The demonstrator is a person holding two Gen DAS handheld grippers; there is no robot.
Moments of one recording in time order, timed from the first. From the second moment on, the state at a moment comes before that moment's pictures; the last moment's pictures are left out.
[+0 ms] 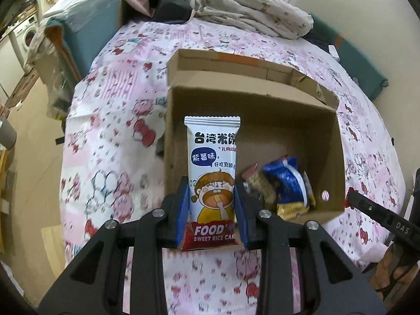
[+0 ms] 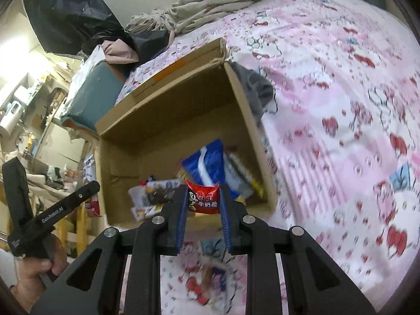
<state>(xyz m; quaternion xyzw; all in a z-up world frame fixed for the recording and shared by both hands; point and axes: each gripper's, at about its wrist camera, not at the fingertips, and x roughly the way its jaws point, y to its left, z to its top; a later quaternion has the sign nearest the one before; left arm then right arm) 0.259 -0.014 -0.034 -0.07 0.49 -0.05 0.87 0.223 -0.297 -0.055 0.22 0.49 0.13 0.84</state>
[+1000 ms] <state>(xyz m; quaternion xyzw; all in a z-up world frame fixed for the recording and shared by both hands) 0.273 -0.032 -0.064 -0.06 0.49 -0.07 0.86 0.239 -0.266 -0.064 0.10 0.48 0.13 0.86</state>
